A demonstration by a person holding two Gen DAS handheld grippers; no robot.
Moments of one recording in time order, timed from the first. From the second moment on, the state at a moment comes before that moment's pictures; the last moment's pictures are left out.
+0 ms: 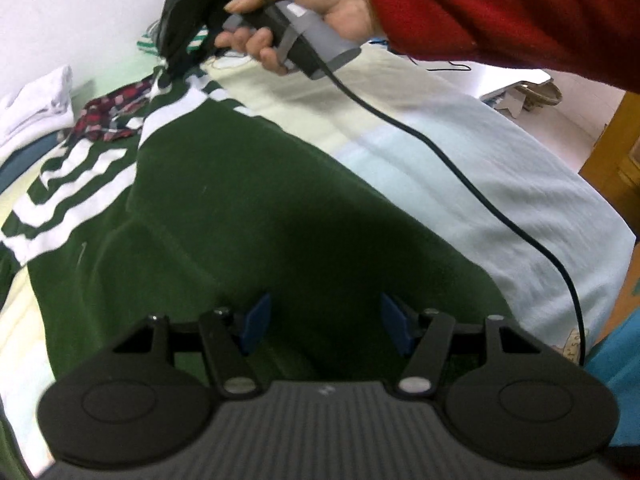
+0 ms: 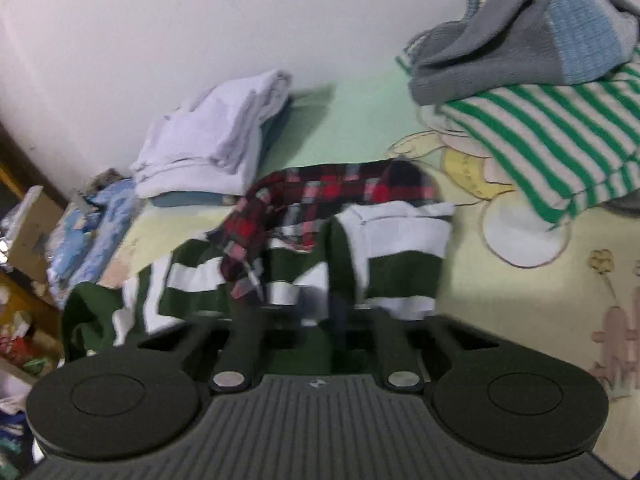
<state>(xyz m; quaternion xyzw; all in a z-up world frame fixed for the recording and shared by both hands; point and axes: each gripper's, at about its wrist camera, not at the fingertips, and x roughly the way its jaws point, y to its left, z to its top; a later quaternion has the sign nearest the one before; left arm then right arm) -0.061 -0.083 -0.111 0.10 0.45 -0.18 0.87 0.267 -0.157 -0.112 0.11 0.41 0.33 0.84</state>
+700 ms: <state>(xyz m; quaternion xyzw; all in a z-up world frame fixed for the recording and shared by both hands) -0.062 -0.084 -0.117 0.12 0.45 -0.20 0.86 0.221 -0.206 -0.105 0.11 0.36 0.34 0.86</state>
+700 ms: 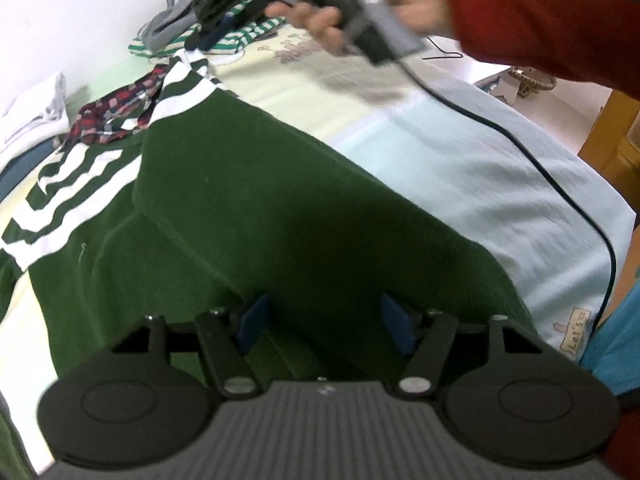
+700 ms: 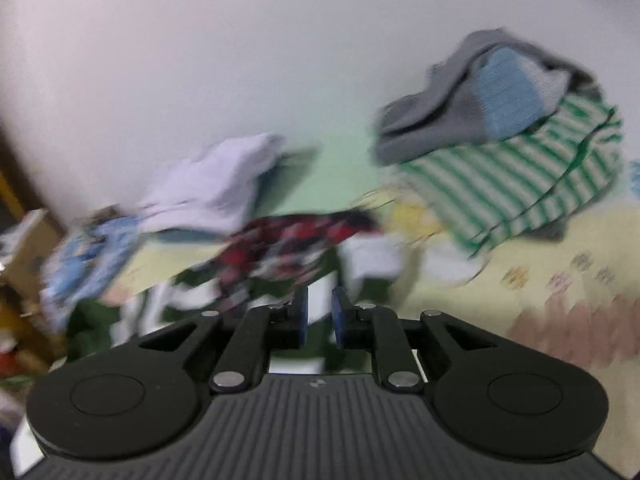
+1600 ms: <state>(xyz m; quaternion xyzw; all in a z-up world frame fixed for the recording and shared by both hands) -0.069 -0.081 -0.118 0.07 0.46 -0.16 0.87 0.284 -0.153 -0.138 0.09 0.39 0.23 0.89</state>
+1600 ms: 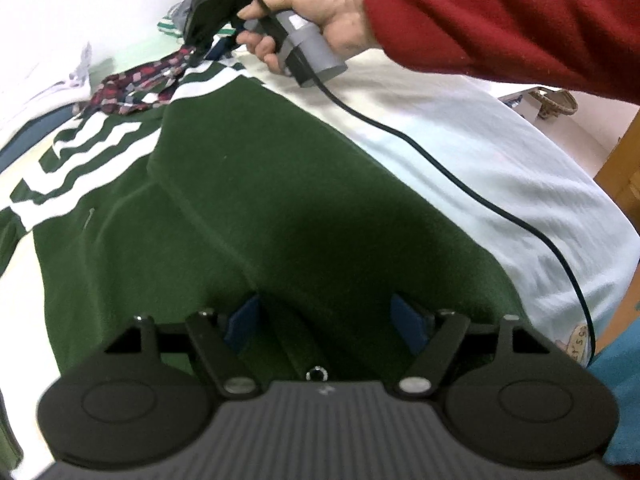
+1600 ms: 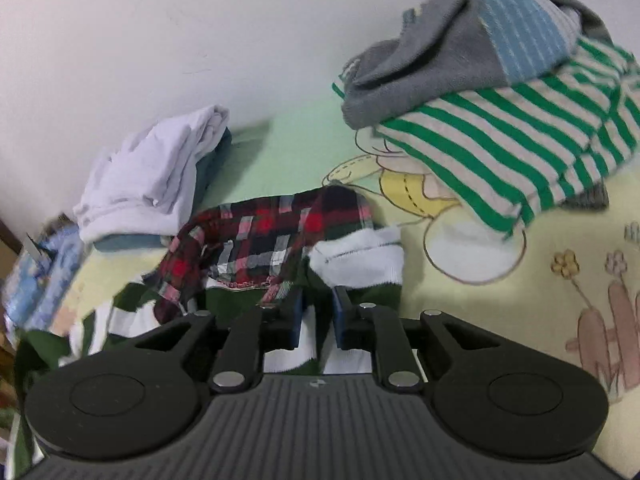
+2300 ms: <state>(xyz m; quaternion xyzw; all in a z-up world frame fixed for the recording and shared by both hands) -0.116 0.094 -0.092 0.03 0.43 -0.09 0.90 0.071 -0.134 -0.098 0.00 0.39 0.30 0.87</state>
